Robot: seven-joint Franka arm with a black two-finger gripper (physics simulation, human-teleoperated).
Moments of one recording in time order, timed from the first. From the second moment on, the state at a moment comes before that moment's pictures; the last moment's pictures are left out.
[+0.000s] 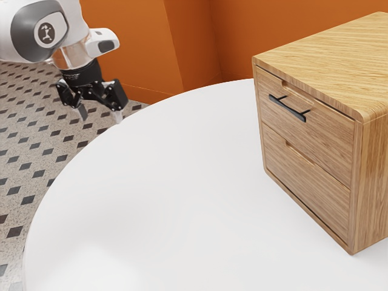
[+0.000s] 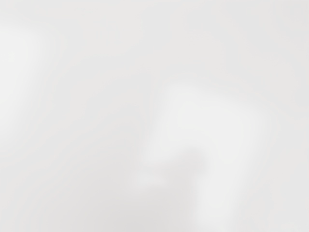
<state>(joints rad) -0.12 0.06 0.40 -1.37 0.06 1.55 -0.08</state>
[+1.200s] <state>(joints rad) -0.47 -0.21 0.43 -1.58 0.06 1.46 0.02</state>
